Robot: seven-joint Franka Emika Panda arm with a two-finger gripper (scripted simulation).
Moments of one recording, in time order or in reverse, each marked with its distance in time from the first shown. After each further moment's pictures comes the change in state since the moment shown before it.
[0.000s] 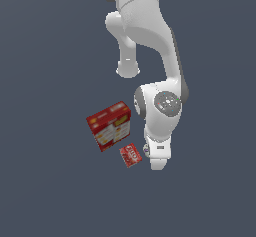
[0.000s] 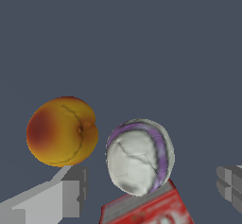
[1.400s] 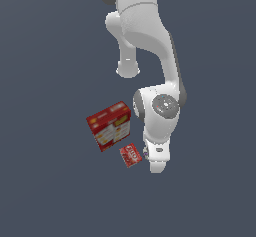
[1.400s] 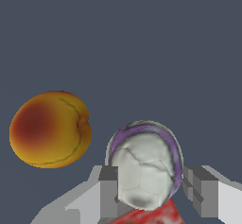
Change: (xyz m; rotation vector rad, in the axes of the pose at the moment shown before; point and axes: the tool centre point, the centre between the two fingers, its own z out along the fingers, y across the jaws) arm -0.003 0.009 0.009 -0.029 0.003 -0.007
